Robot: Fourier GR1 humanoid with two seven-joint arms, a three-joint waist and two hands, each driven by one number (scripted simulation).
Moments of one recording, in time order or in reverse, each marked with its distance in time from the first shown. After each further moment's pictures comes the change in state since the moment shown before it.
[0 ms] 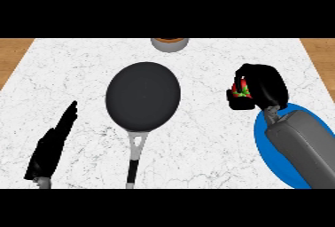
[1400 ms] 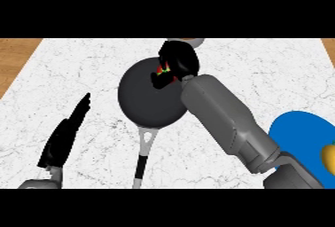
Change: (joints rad) left arm -0.082 -0.038 -0.025 0.027 -0.036 -0.042 -0.003; right arm -0.554 0.497 -0.038 0.816 -0.147 -0.222 -0.246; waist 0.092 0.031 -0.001
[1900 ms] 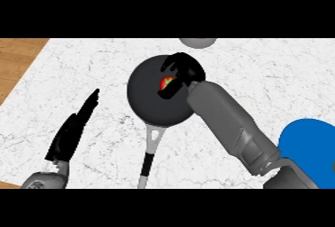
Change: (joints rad) left arm -0.051 -0.011 -0.029 0.014 -0.010 -0.022 0.007; right arm 0.047 0.005 -0.059 0.085 -0.276 0.093 -0.022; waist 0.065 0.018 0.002
